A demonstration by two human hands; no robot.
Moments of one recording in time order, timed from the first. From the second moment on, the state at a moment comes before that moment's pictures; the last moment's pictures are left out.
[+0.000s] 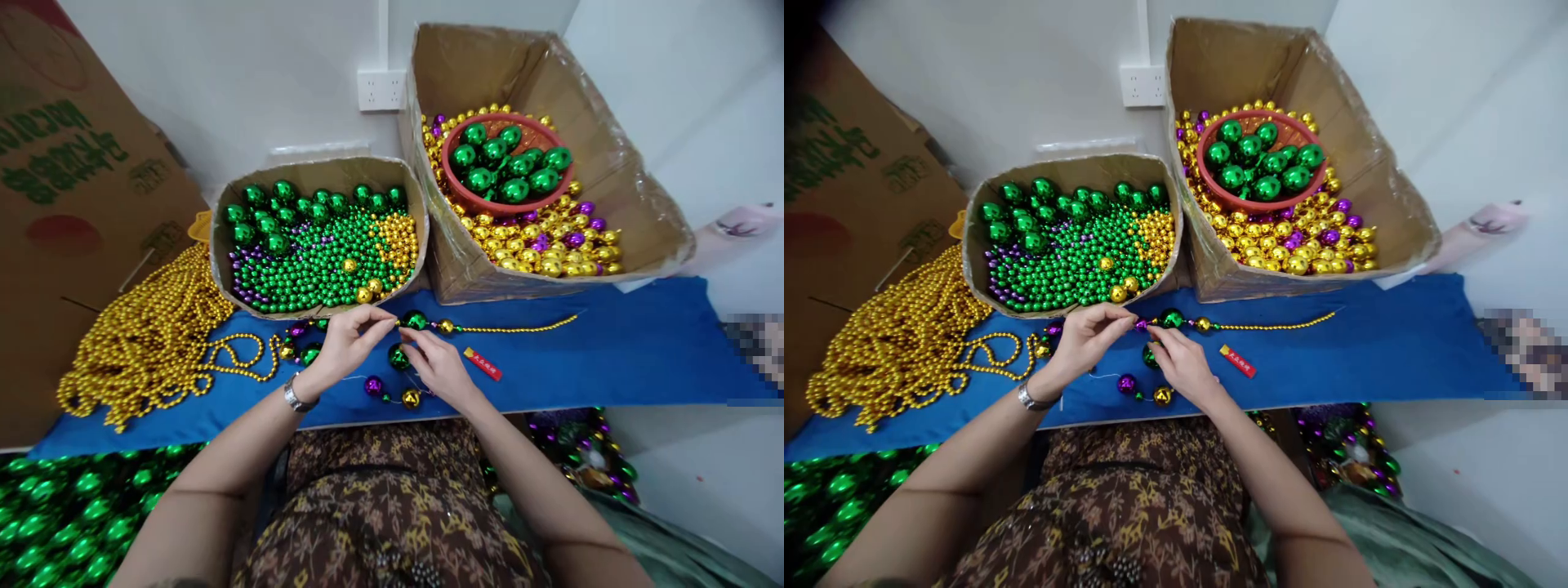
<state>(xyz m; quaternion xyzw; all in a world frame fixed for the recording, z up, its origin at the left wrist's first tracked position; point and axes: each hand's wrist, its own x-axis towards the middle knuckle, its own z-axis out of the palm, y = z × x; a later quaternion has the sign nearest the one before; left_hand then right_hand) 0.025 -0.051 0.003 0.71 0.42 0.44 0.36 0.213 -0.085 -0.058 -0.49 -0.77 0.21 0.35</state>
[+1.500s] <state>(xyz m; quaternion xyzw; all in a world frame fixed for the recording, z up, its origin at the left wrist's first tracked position) 0.005 -0.065 -0.060 0.92 0.37 0.06 0.09 0.268 -0.090 0.026 -0.49 -0.52 0.16 0.68</state>
